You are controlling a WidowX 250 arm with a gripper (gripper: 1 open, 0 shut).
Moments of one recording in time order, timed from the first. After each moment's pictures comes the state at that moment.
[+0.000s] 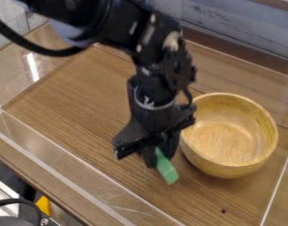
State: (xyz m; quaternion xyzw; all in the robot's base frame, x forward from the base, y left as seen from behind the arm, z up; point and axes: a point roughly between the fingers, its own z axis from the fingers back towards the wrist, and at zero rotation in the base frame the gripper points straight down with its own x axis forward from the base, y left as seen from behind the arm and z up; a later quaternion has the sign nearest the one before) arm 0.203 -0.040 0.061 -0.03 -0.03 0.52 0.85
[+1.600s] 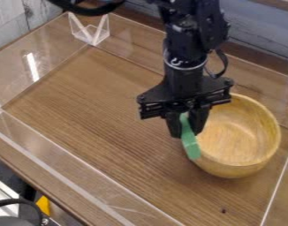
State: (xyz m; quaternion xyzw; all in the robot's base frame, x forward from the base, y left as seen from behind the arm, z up) arm 0.239 -0.063 0.087 -0.05 -0.04 0.36 0.93
